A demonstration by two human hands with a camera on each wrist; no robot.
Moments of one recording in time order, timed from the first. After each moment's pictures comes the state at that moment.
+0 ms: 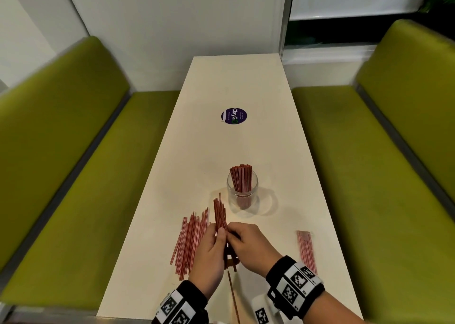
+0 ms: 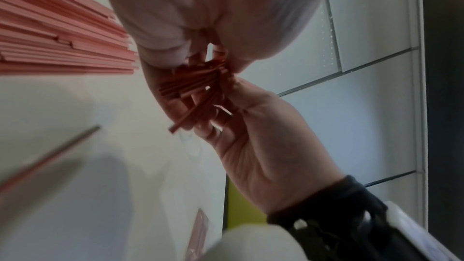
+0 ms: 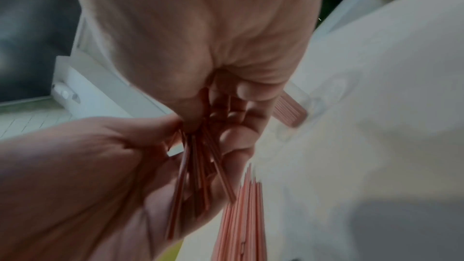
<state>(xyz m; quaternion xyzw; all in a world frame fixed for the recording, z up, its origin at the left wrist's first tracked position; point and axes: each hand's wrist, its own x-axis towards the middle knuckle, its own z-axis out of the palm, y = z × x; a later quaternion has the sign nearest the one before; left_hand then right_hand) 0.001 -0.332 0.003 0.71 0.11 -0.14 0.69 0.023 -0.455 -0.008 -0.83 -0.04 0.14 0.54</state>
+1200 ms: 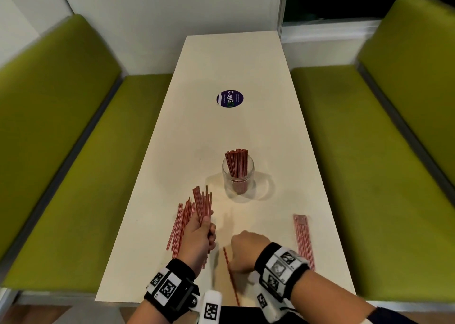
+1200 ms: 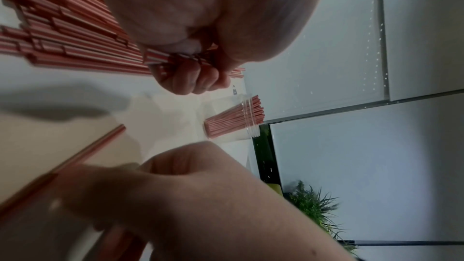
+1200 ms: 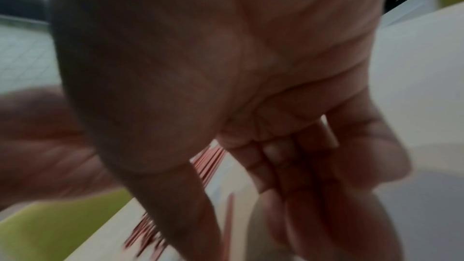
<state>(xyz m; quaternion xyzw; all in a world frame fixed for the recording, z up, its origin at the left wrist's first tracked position) 0.023 -0.310 -0.045 0.65 0.20 -0.17 0.71 0.019 -0.454 -0.032 -0.92 -0.13 0.37 0.08</state>
